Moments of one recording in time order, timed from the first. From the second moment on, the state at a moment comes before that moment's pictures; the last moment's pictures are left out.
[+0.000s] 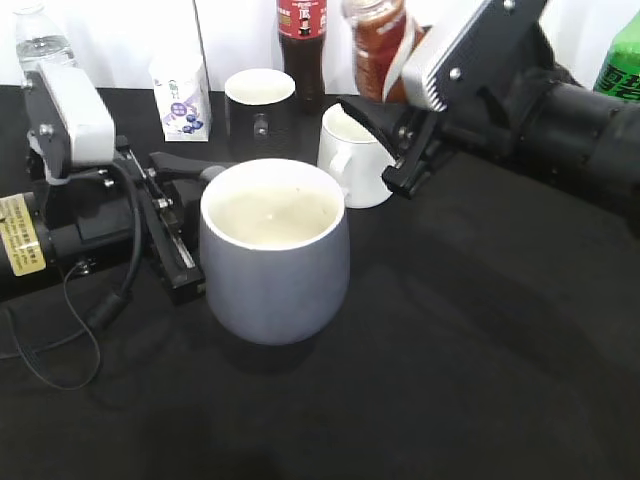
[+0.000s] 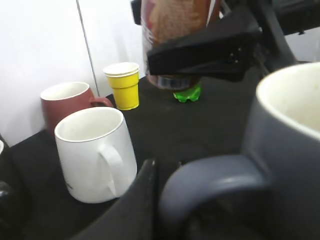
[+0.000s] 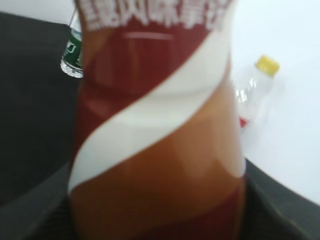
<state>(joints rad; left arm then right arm) -0.46 1.55 -0.49 0.71 -0.99 -0.26 0.52 1.56 -0.70 -0.39 -0.76 -0.25</state>
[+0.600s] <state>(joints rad) -0.46 1.58 -0.49 0.63 -1.01 -0.24 0.52 1.56 -0.70 -0.40 -0.79 -0.72</state>
